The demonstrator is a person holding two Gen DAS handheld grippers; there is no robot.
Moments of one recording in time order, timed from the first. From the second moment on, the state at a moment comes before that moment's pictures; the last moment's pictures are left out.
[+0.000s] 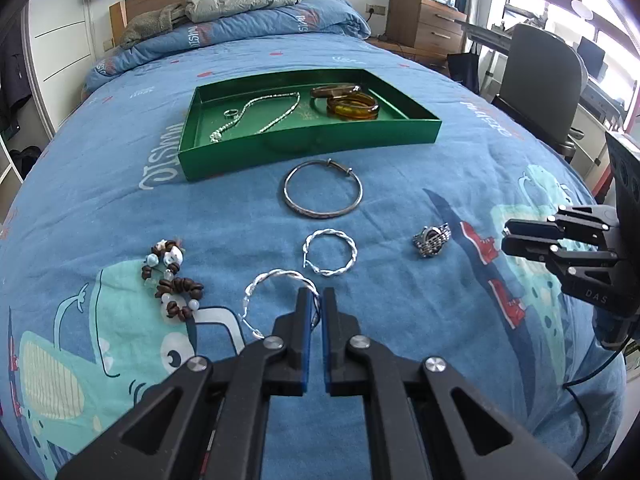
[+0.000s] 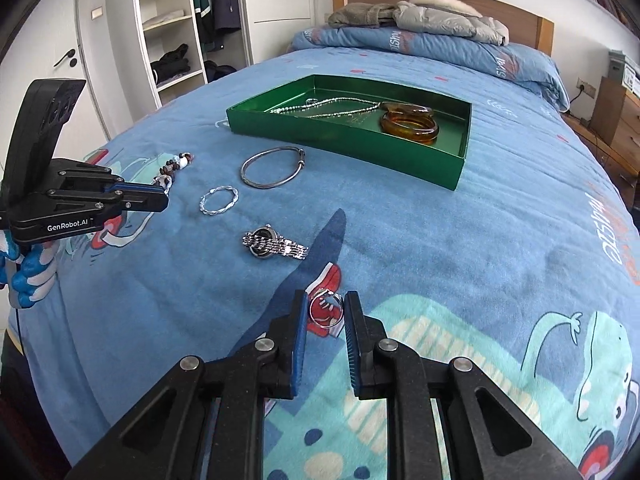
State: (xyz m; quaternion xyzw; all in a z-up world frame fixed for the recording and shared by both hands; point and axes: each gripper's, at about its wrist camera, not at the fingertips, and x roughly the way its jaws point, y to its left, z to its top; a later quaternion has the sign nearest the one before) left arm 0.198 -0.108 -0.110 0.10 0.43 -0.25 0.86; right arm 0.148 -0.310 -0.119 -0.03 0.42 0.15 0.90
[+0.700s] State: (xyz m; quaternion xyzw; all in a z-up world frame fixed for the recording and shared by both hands) left arm 0.118 -0.061 -0.052 0.06 0.38 -0.25 0.89; right arm 0.049 -0.288 -0.065 0.01 0.36 0.14 0.92
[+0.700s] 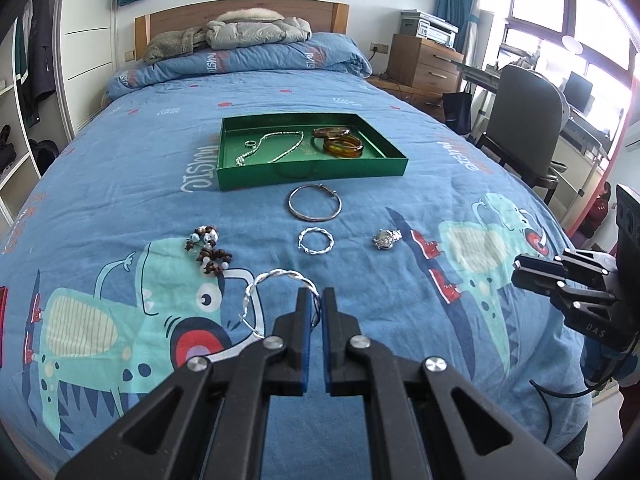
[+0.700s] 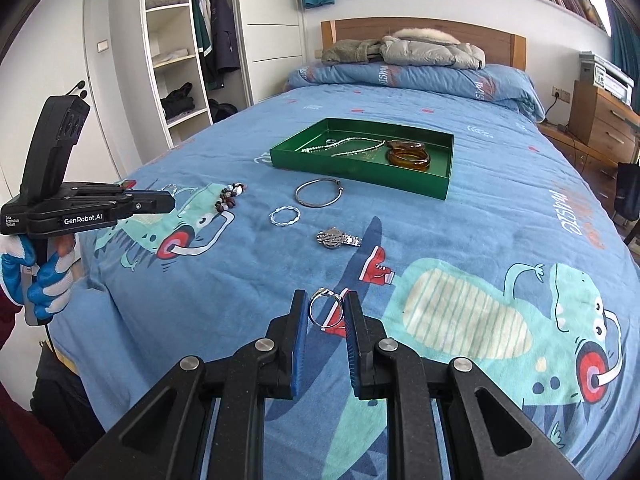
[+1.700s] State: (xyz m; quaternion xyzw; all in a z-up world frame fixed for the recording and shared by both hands) left arm 0.103 -0.039 0.048 0.03 0.29 -0.26 0.92; right arm 0.015 -0.279 0.050 -0.03 0.24 0.13 0.96
